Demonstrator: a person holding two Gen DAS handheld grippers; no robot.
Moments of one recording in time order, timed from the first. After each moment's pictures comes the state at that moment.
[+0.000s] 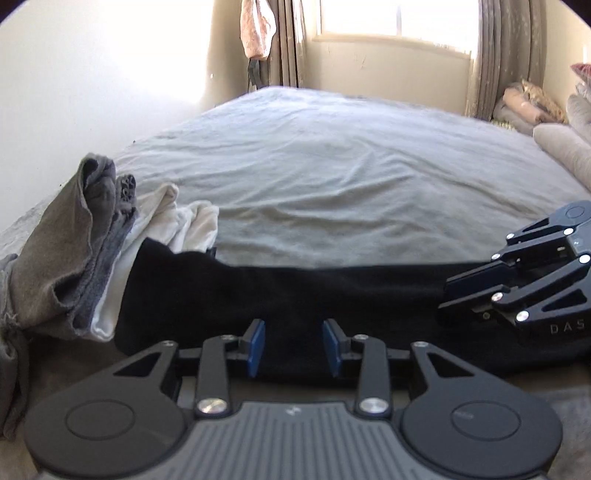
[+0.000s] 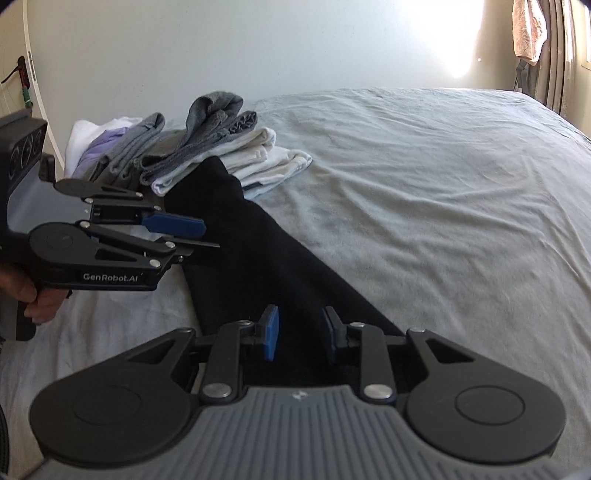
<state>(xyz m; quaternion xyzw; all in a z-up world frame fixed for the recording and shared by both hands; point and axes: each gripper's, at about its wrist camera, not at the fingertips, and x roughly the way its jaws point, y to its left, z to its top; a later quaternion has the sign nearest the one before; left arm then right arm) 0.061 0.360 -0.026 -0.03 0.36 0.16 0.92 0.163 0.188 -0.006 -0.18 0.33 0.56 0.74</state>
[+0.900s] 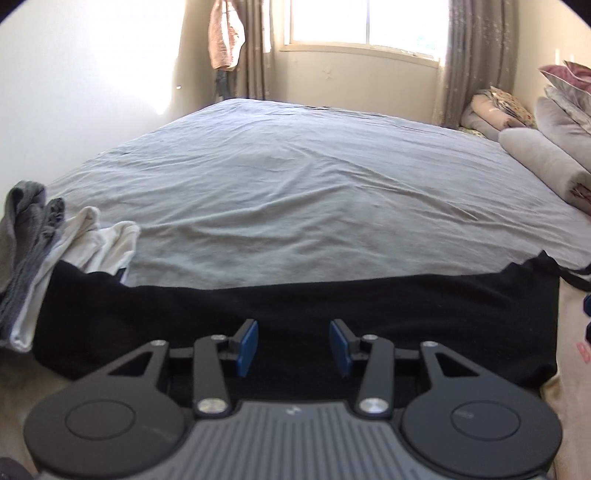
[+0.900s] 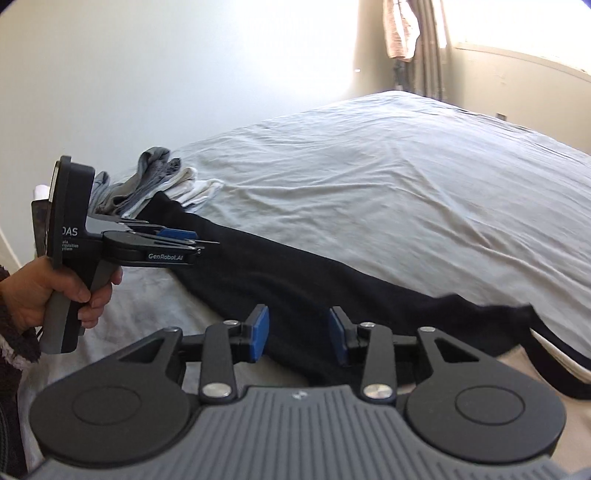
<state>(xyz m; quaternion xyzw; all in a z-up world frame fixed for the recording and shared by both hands) 0.085 0.298 -0.024 -0.02 0.33 0.09 0.94 0.098 0.015 0.035 -0.07 0.31 0.41 0.85</state>
